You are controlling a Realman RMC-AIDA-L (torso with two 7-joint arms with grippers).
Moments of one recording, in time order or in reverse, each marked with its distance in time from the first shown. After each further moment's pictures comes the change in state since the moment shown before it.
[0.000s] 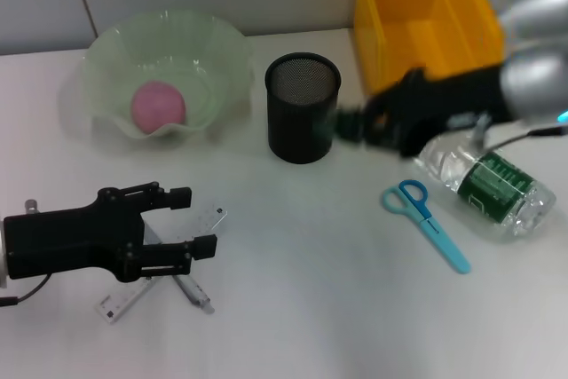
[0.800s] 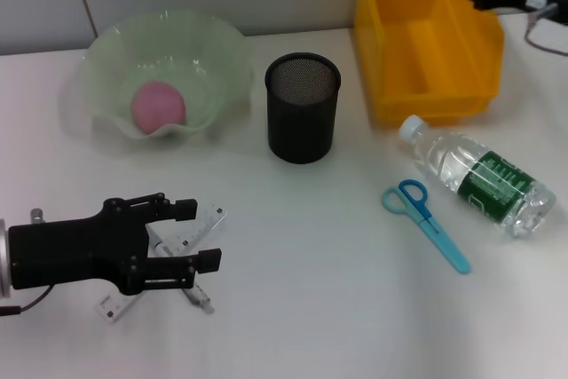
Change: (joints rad) left arm 0.003 -0.007 0.002 0.000 0.020 0.017 0.009; right arm 0.121 -0.007 0.341 0.468 0.207 0.523 -0.284
